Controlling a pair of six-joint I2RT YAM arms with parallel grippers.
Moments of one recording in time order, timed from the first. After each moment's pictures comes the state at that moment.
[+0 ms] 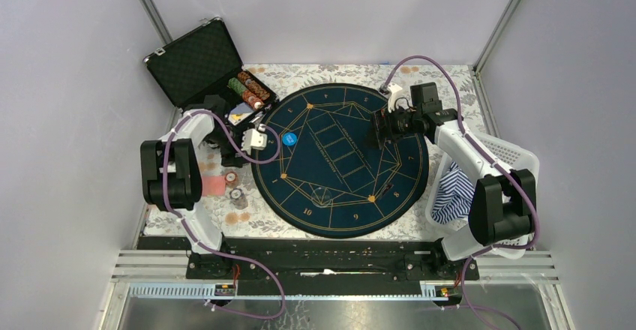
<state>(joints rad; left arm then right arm) 0.06 1.78 1.24 -0.94 0.49 1.65 0.22 1.53 1.15 -0.49 -0.70 -0.10</state>
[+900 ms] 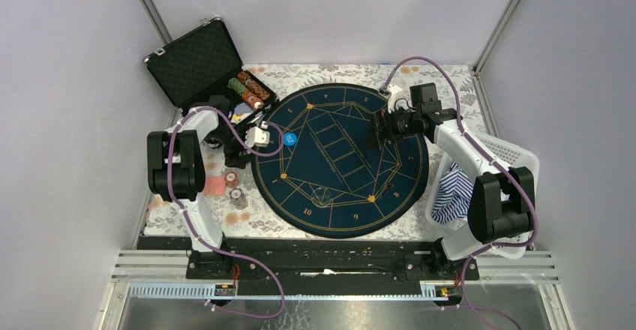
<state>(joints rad) 0.04 1.88 1.29 -0.94 0.48 1.58 0.22 1.54 1.15 -0.50 -0.70 -0.10</state>
